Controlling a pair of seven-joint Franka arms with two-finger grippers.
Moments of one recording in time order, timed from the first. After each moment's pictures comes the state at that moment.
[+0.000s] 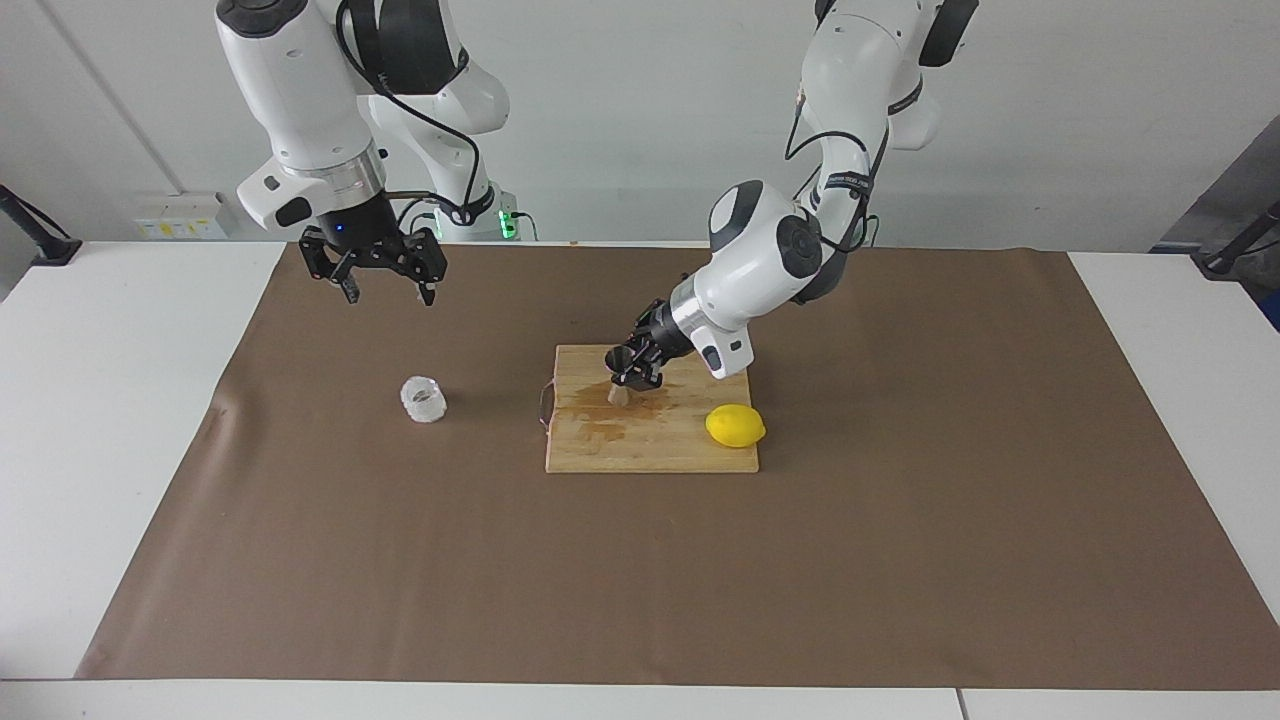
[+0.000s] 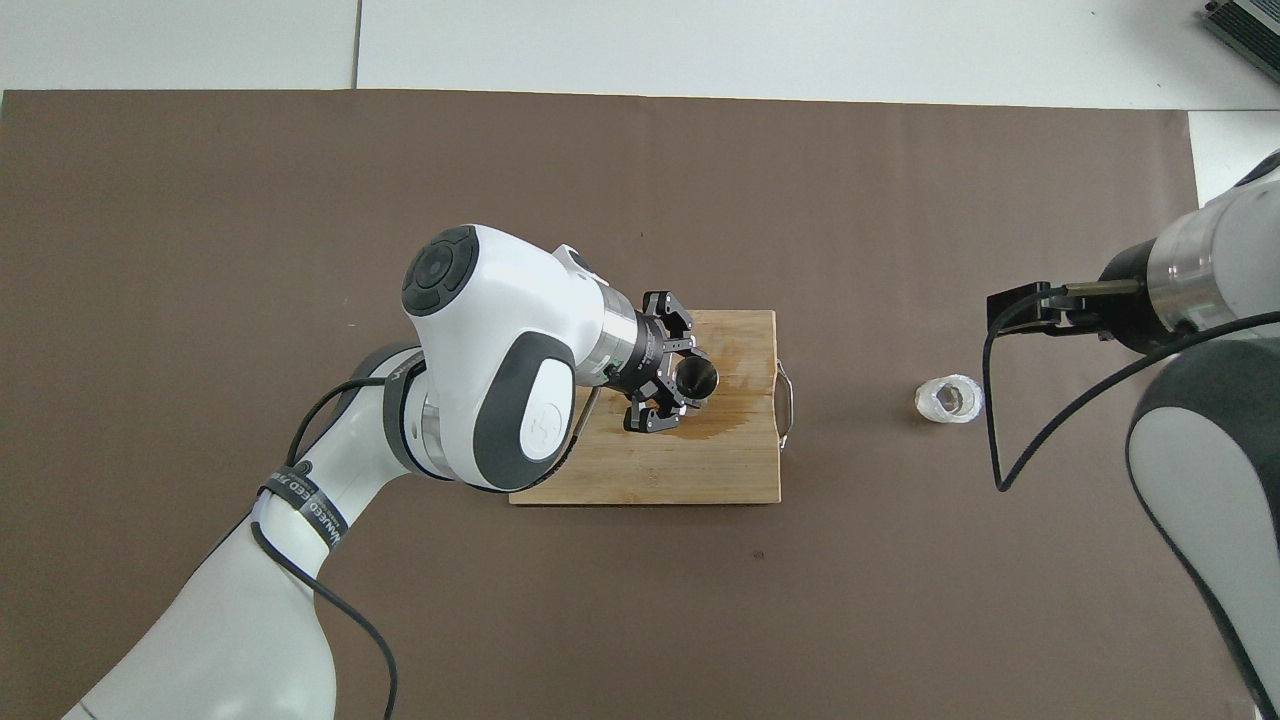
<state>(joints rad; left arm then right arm) -0.48 0.37 -0.18 -1.72 -0.65 2.23 -1.62 0.05 -0.03 0.05 -1.71 0.00 1.73 0.15</state>
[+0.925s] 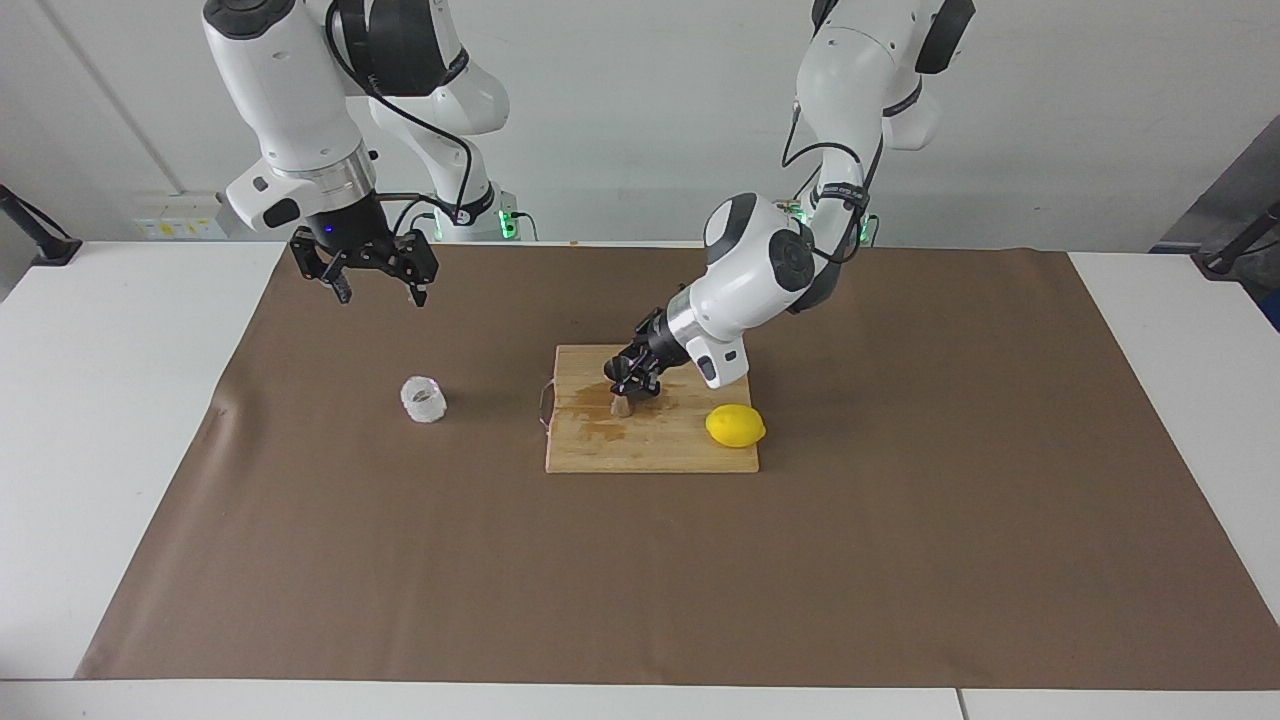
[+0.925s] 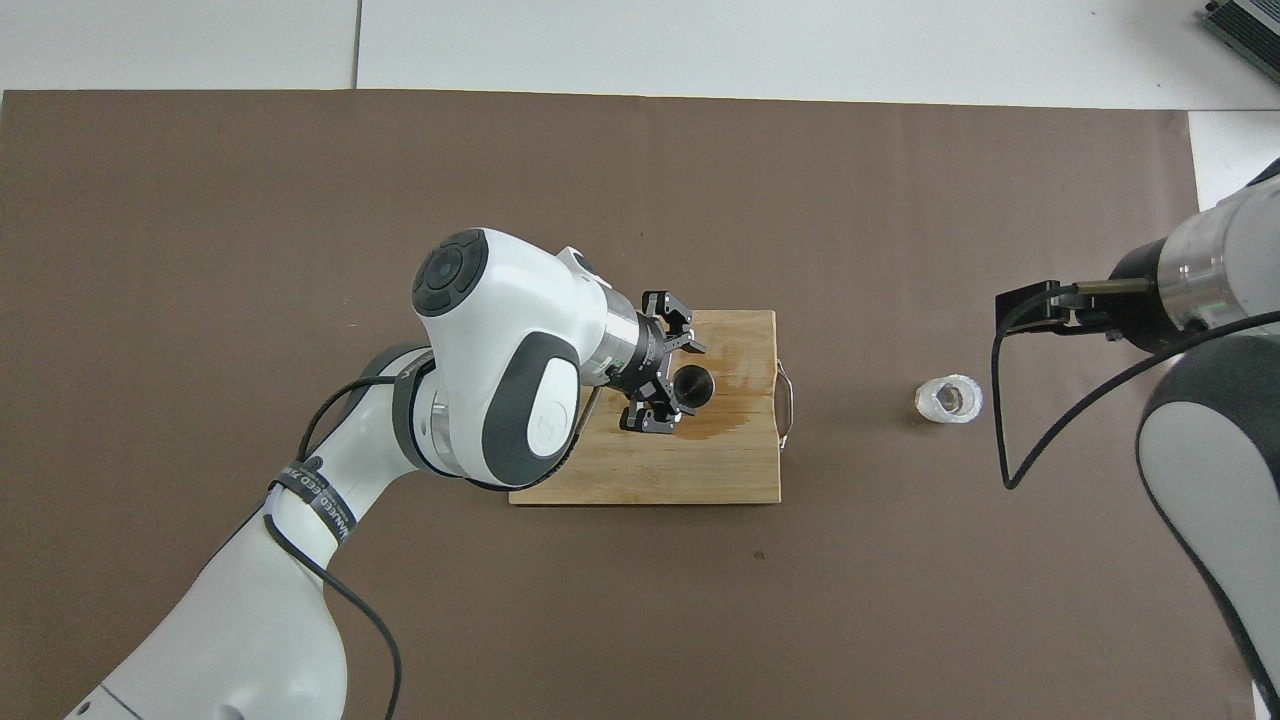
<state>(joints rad) -0.48 0.39 -0.18 -1.72 -0.64 2.24 -1.59 0.04 -0.03 0.05 -1.71 0.00 1.72 0.14</state>
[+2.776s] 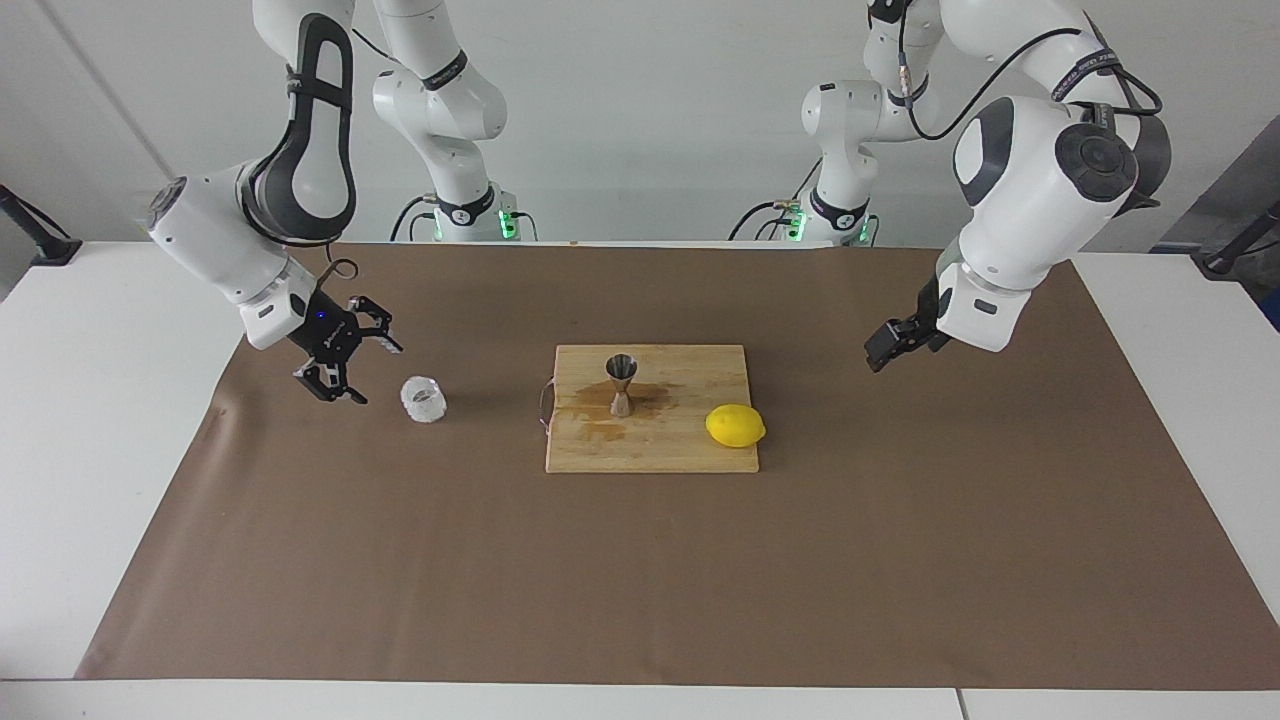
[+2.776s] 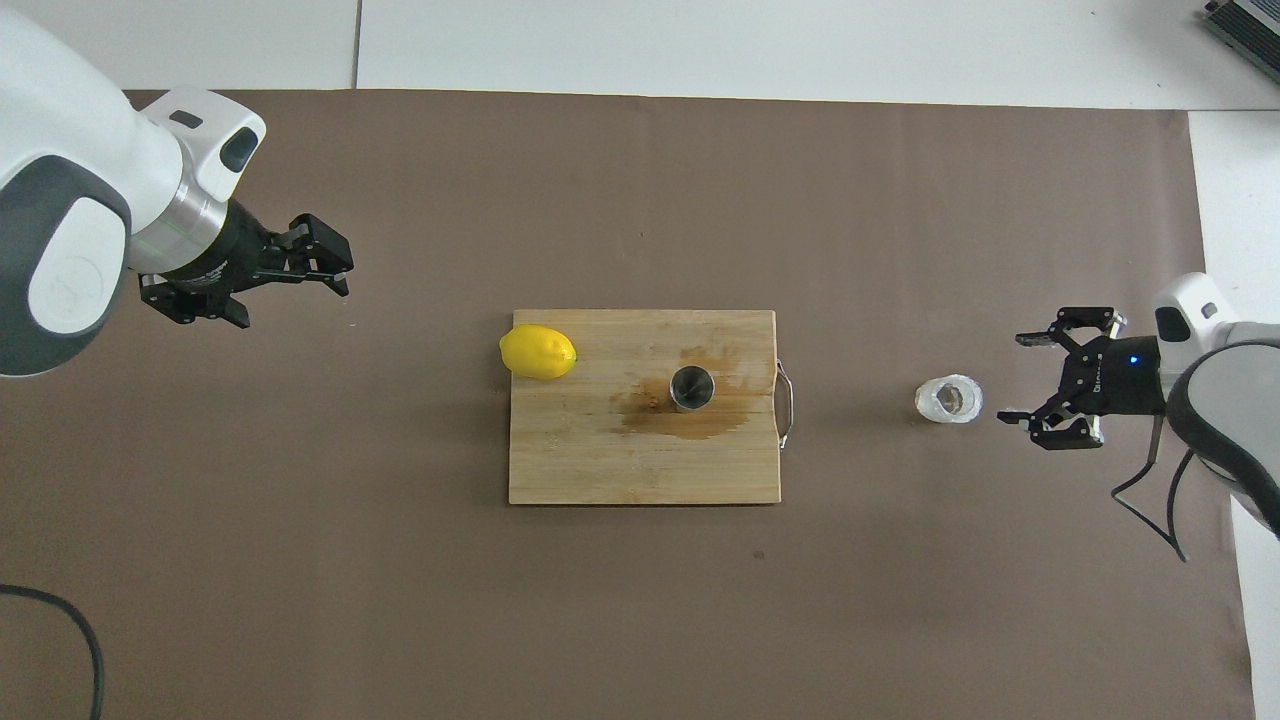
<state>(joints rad) -0.07 0.21 -0.14 -1.51 -0.02 1.62 -0.41 -0.27 0.06 0.05 -2.20 0.62 2.16 -1.84</state>
